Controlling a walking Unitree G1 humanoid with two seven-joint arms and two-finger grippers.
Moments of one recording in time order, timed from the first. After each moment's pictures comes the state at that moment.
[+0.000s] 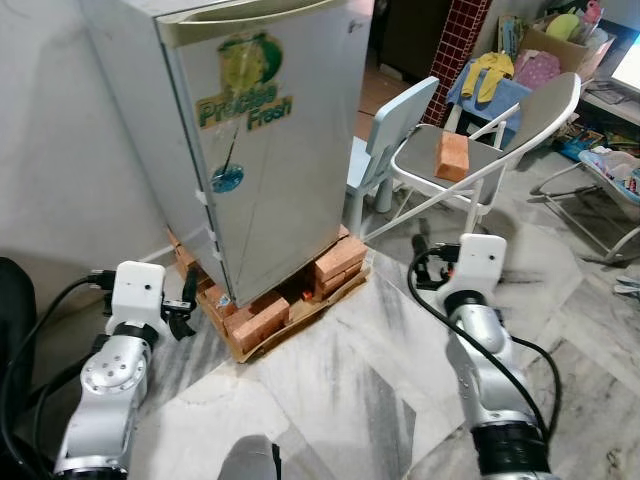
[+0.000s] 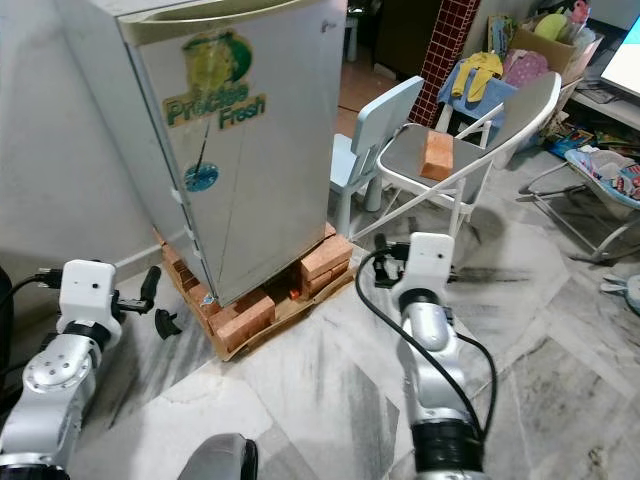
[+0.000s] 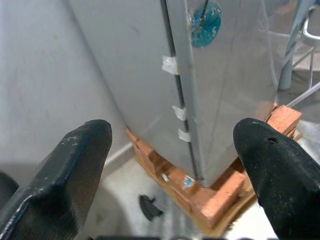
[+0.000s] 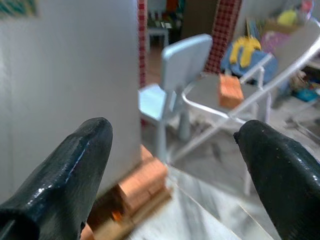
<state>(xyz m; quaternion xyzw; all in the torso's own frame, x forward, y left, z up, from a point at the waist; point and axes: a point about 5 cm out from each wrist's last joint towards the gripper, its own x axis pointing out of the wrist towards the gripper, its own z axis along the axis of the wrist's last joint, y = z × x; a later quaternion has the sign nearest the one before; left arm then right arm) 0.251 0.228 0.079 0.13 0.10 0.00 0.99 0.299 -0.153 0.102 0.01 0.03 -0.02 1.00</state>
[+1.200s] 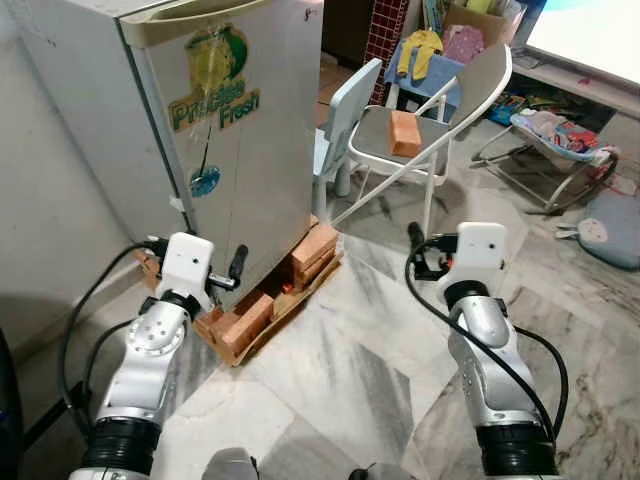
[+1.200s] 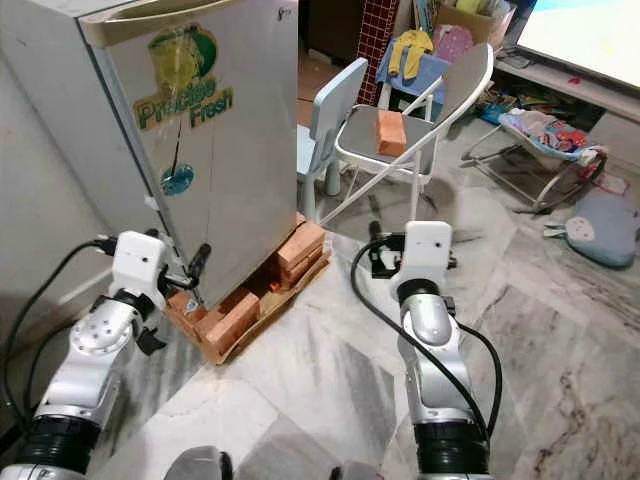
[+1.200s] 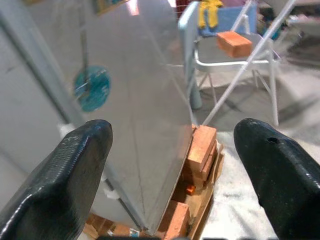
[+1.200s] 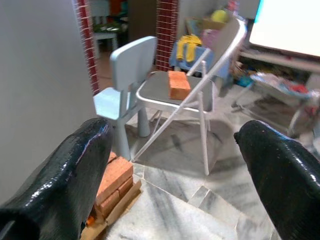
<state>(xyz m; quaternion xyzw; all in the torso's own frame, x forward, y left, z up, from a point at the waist) 0.288 0.160 0.083 0.12 0.05 -0.13 0.98 0.287 -0.173 0.110 0.00 0.02 -0.07 1.00</state>
